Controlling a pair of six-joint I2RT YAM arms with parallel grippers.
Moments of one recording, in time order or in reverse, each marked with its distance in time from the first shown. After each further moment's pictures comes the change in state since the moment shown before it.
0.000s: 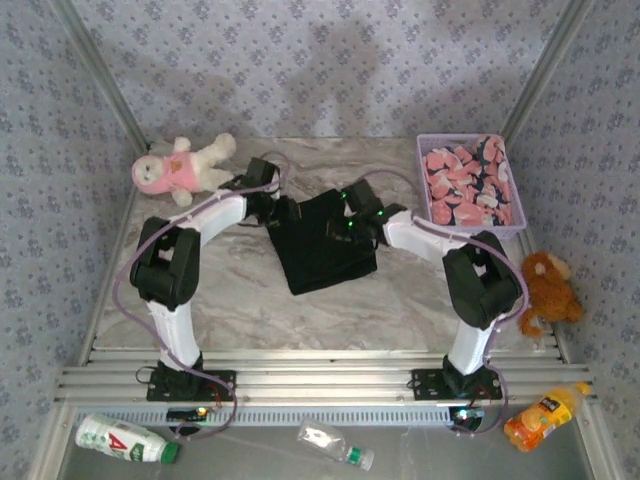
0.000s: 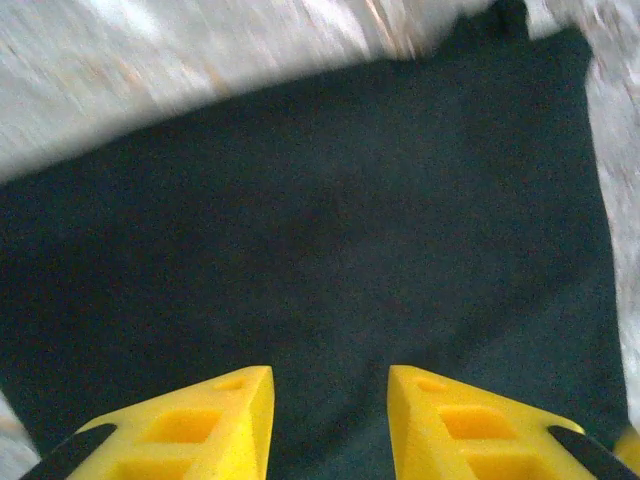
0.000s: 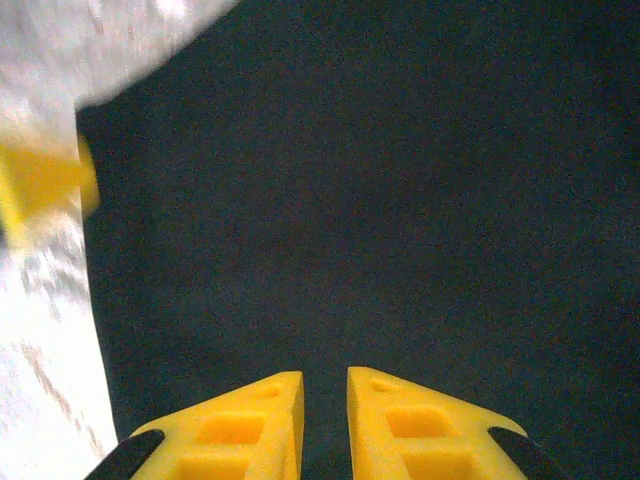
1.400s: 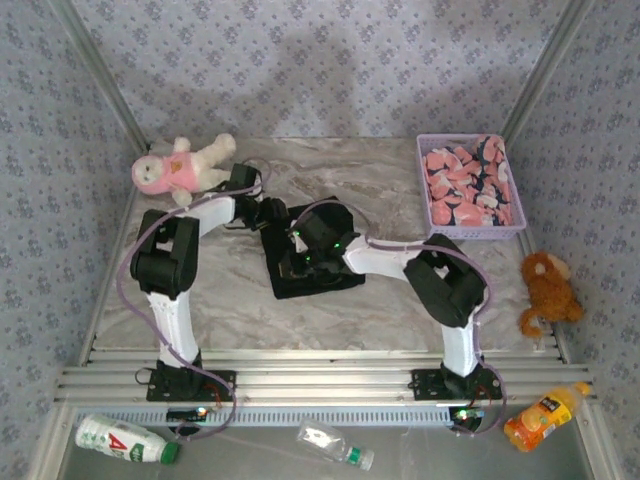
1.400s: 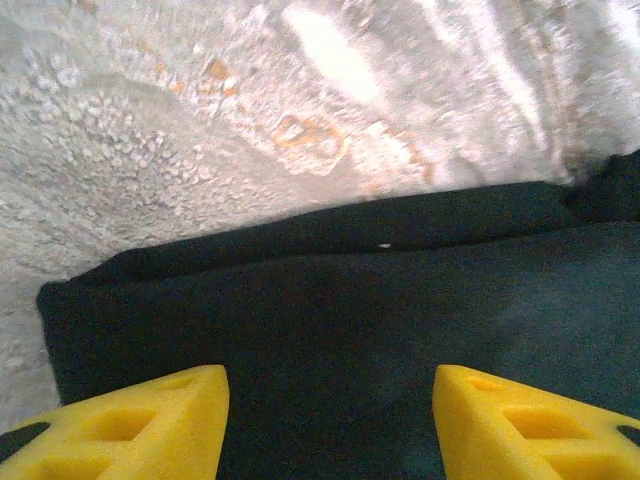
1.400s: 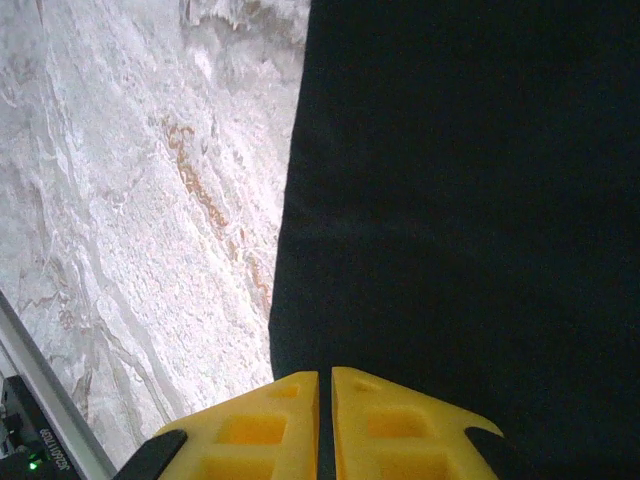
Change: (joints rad) left arm 0.145 0.119 -0.015 0.116 0.028 -0.021; right arm 0.307 0.142 -0.016 0.169 -0.174 0.045
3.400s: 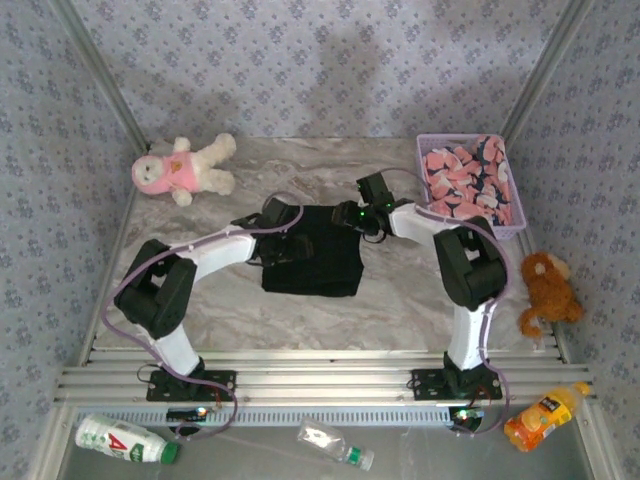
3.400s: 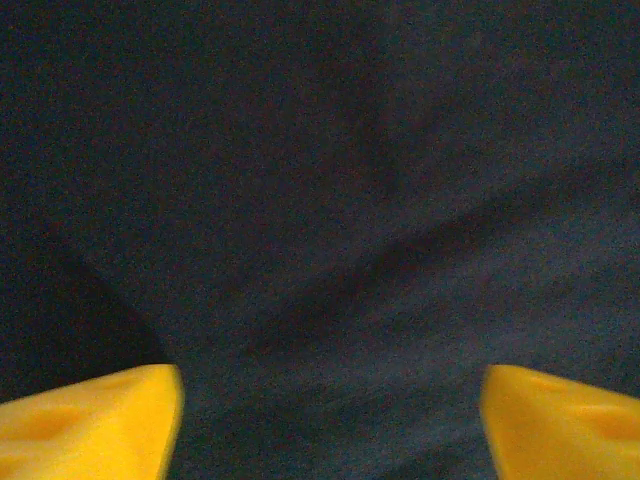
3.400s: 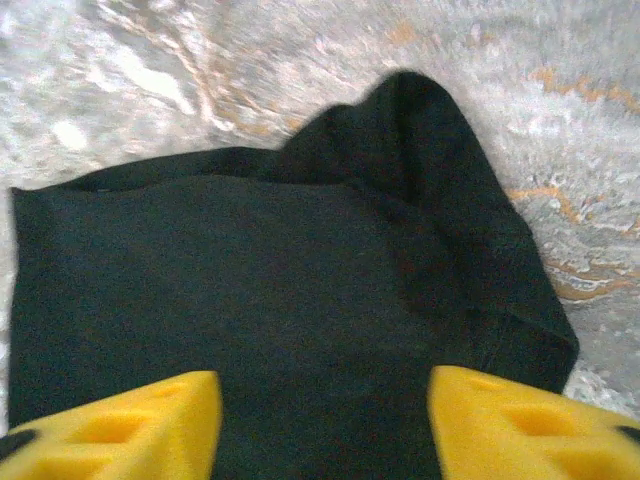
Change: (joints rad) left arm -0.323 -0.284 -0.253 -0.081 -0.278 -0.136; right arm -0.411 -0.053 0.009 -0.057 0.154 -0.002
